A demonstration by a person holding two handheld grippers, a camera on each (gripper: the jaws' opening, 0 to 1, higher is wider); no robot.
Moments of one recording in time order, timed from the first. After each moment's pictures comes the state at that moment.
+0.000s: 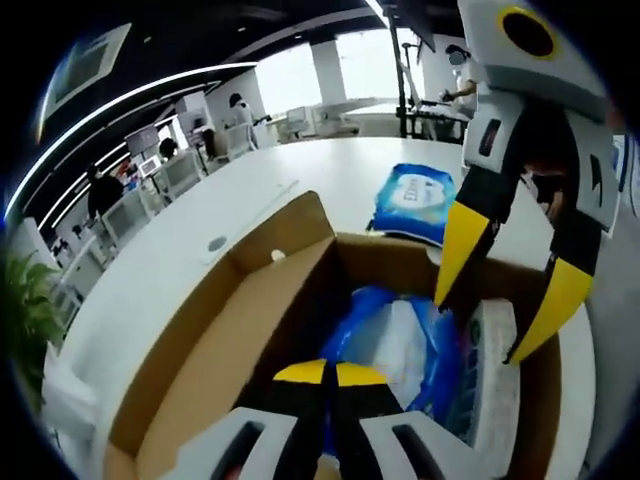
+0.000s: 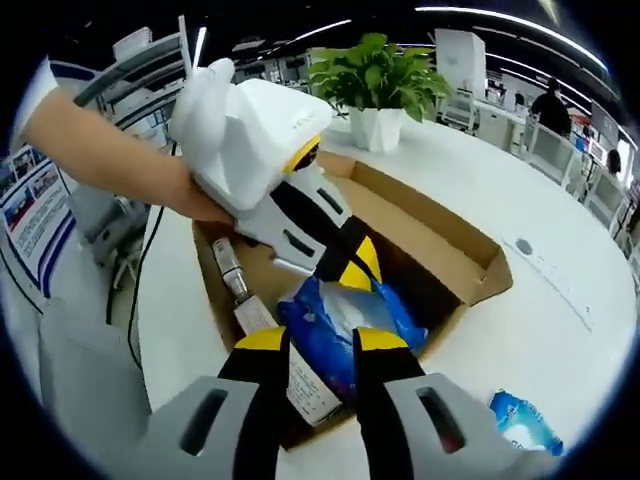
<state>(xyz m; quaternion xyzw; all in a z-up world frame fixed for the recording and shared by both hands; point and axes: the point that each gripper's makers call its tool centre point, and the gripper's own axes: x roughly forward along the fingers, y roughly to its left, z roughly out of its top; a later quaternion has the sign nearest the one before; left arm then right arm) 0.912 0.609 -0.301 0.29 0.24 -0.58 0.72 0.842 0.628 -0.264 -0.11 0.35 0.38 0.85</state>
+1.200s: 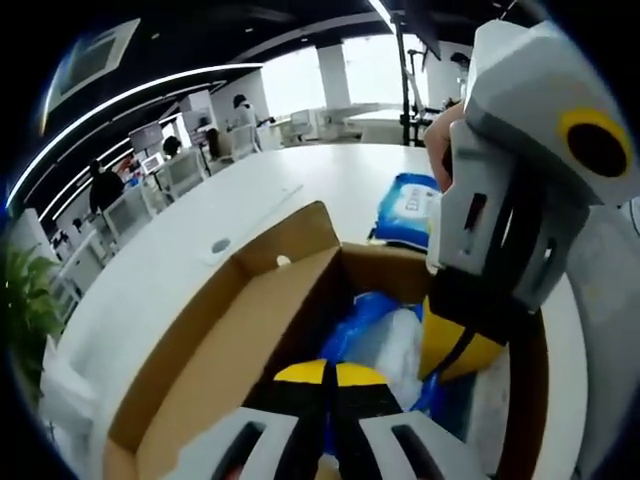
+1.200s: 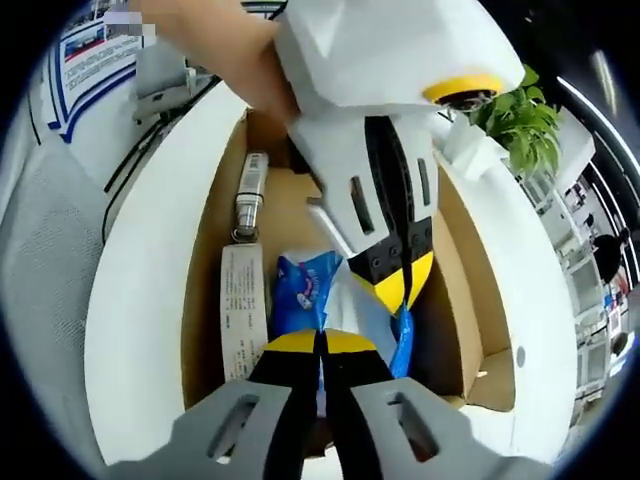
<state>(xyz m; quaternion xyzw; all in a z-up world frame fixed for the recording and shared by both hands) 0.910 0.611 -0.287 0.28 0.24 -0.58 0.73 0.859 0.638 -0.296 -0.34 0.31 0.47 0.75</state>
